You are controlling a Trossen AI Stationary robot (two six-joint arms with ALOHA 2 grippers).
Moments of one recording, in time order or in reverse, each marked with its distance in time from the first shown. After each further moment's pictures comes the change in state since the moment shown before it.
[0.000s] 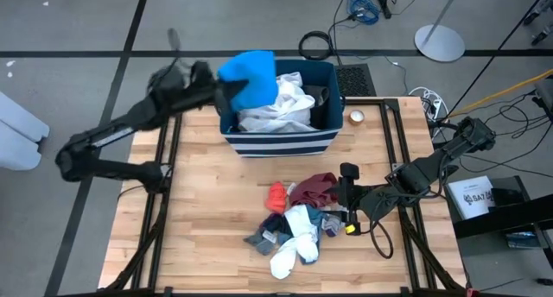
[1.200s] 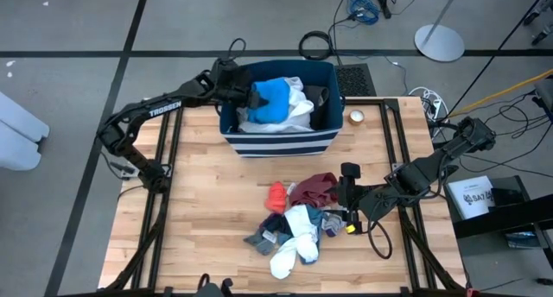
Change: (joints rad) left arm 0.210 0.460 0.065 -0.224 0.359 -0.008; right arm 0.000 0.000 0.000 -0.055 -0.001 -0.010
